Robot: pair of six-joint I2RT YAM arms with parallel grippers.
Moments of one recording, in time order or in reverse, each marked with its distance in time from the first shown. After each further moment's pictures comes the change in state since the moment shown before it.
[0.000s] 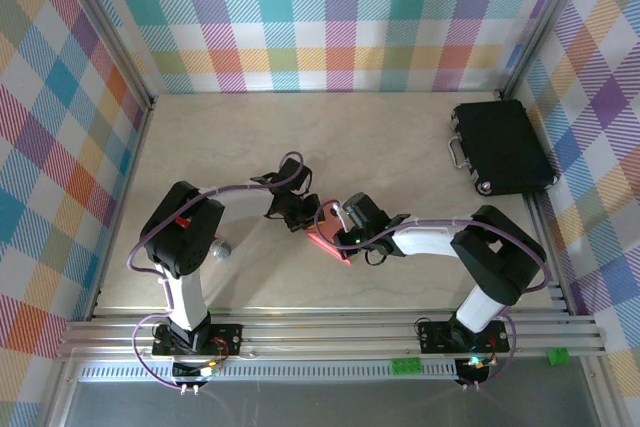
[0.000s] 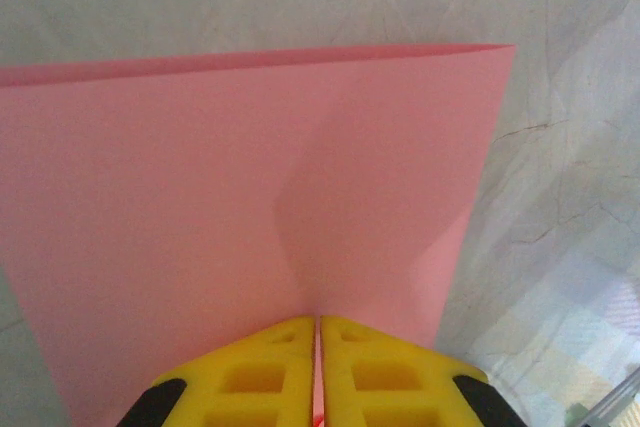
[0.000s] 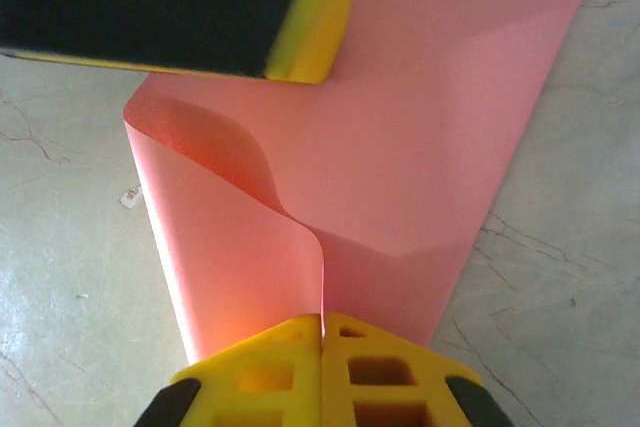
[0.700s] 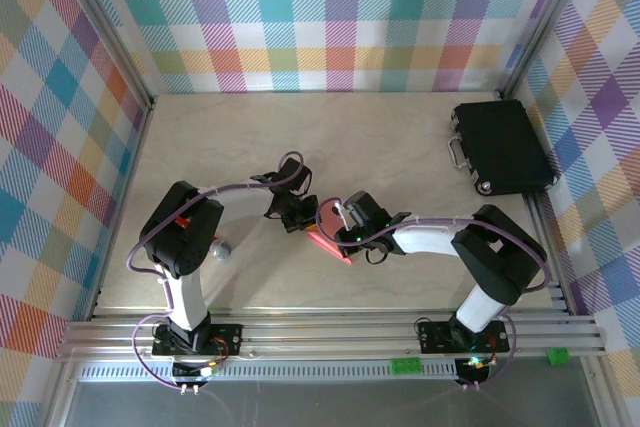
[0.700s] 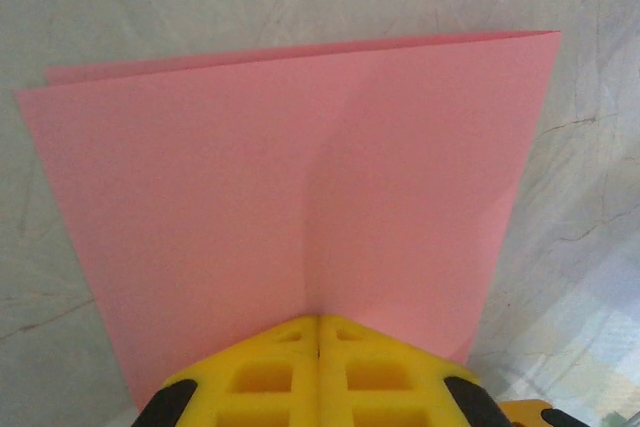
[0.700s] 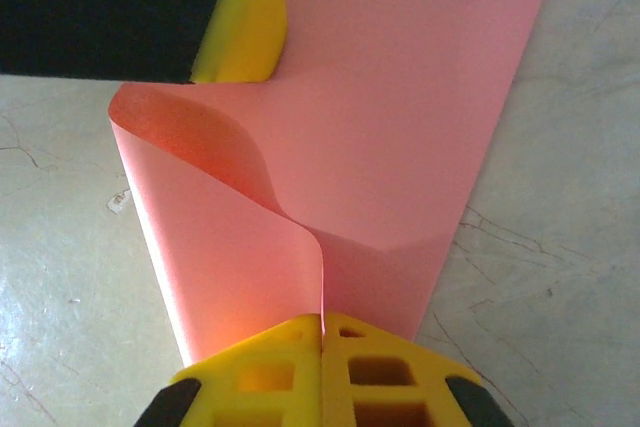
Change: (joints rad) left arm 0.001 0.008 0.013 -0.064 -0.028 0.041; right arm -0.019 -0.001 0.010 -0.024 -0.005 0.021
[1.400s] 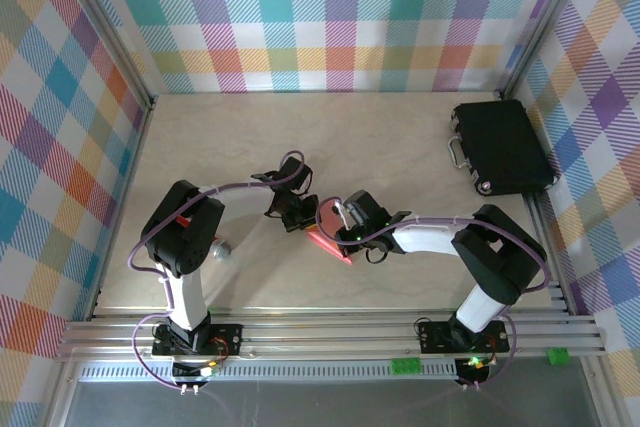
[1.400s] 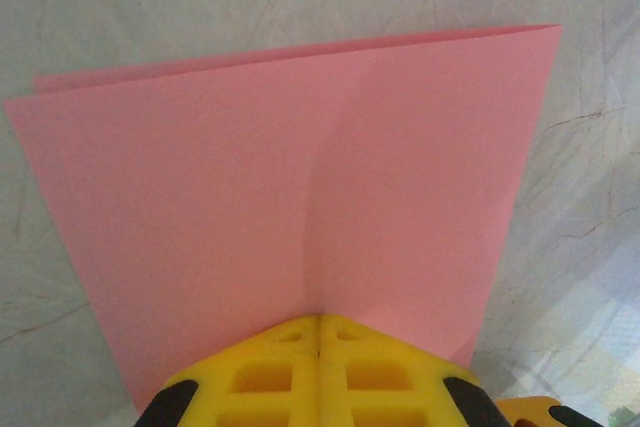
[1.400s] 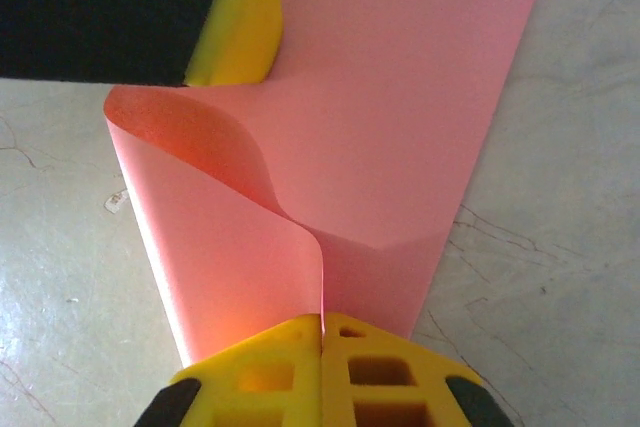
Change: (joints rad) left arm 0.000 0.012 0.021 -0.028 0.002 0.019; right arm -0.003 0.001 0.008 -0.018 0.000 0.000
